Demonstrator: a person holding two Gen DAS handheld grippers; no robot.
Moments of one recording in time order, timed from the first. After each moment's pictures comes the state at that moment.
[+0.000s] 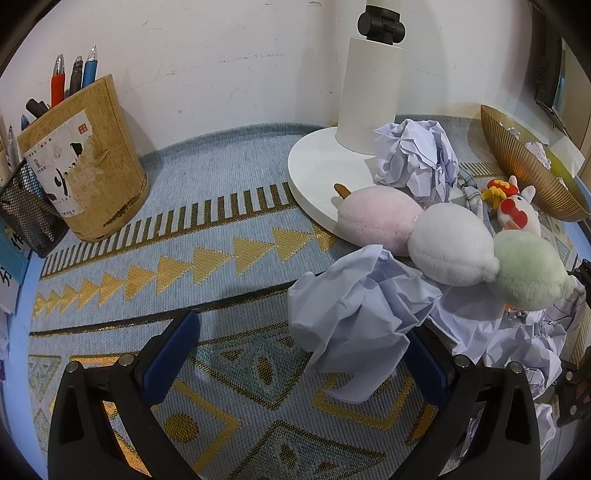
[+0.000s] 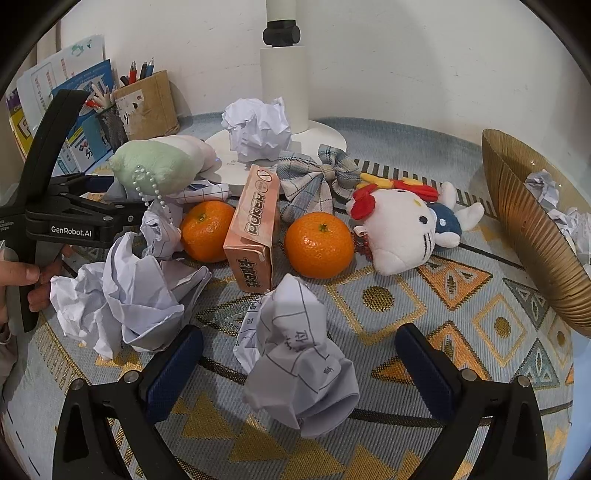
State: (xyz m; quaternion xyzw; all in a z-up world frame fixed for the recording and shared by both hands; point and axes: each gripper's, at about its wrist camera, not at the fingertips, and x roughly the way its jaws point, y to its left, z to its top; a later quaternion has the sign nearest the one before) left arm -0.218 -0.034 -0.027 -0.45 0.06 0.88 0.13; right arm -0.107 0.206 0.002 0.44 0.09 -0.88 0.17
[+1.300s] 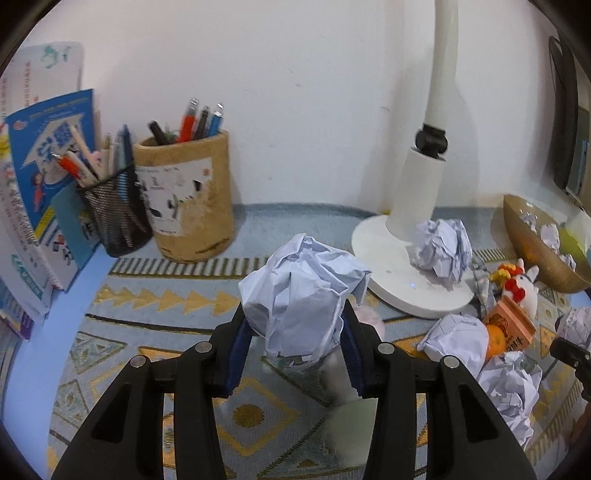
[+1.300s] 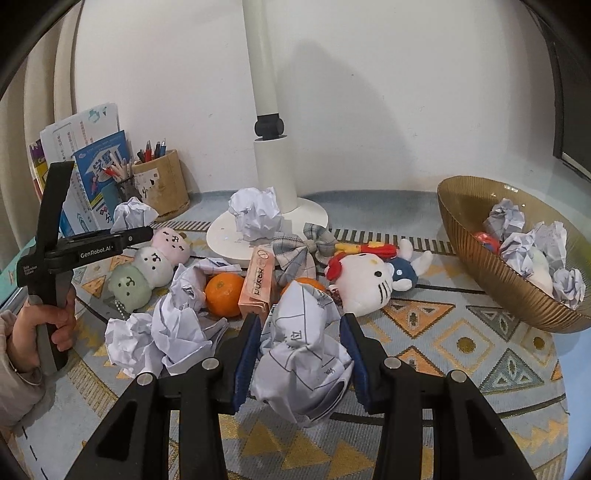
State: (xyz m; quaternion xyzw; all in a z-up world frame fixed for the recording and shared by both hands) left arm -0.180 -0.076 0.015 -0.32 -0.01 0.95 0.04; right arm -0.072 0.231 0.036 0.32 0.03 -0.93 0.17
